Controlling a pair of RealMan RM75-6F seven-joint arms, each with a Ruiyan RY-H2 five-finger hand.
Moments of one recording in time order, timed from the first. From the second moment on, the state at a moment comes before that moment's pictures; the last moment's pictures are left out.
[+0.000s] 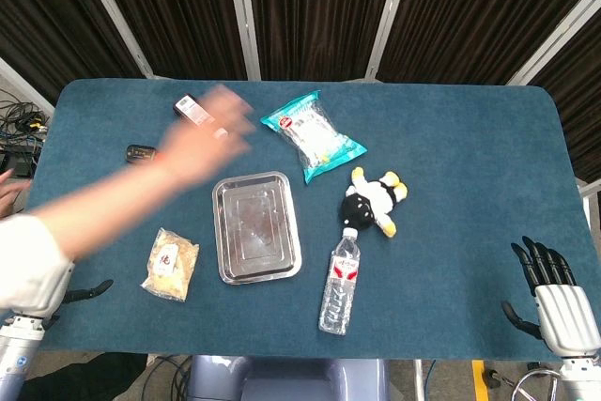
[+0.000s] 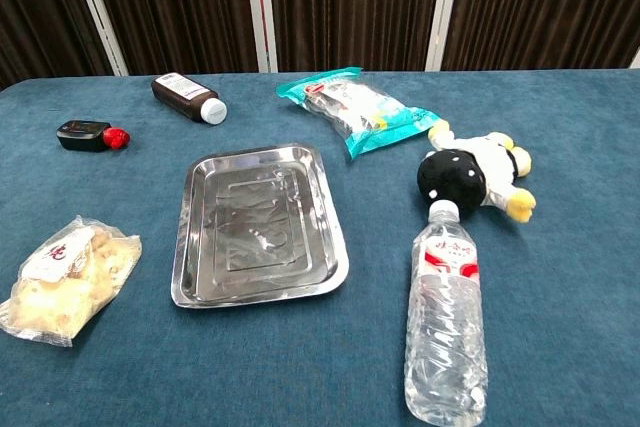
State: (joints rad) left arm -0.15 -1.17 0.00 -1.68 1.57 1.45 0.14; right arm 0.01 -1.12 -0.01 -1.59 -1.60 1.53 -0.01
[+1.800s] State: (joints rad) left arm -0.40 -1.21 -0.07 -1.86 1.33 1.21 0.53; right arm 0.00 -1.11 -0.01 -1.60 -1.63 1.55 0.03
